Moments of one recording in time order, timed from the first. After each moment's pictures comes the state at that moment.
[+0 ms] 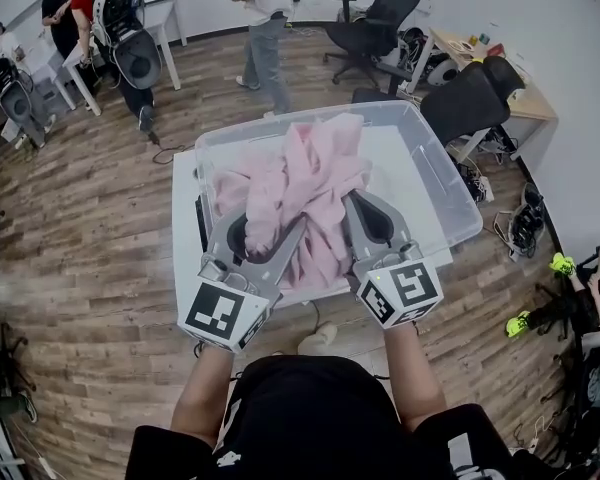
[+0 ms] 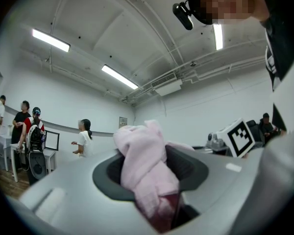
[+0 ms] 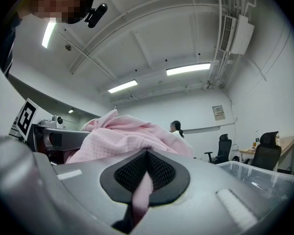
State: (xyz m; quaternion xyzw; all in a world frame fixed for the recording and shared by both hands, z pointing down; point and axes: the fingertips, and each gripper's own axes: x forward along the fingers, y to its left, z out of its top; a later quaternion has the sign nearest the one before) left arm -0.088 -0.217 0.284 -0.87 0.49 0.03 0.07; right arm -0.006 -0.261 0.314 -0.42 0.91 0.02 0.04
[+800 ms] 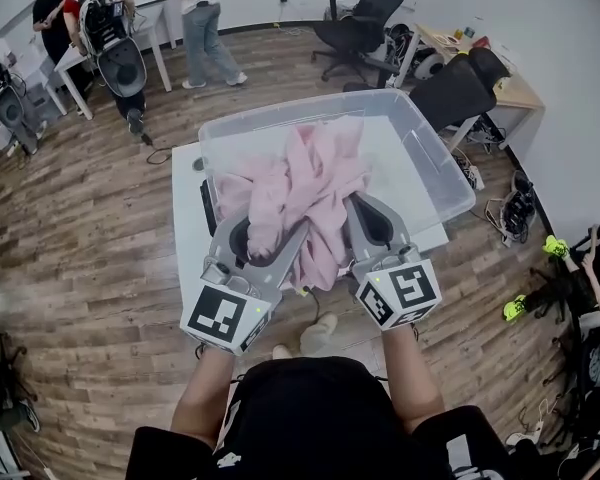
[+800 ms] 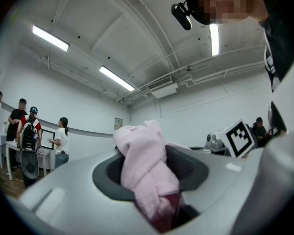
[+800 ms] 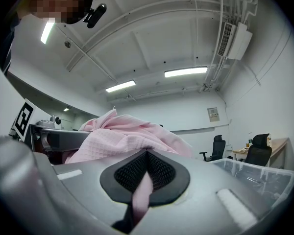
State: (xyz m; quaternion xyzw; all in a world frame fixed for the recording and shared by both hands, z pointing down) left arm -0.097 -0.154 0.285 -0.88 0.46 0.04 0.07; right arm -0.015 -0.197 0.315 -0.45 0.89 0.02 0.04
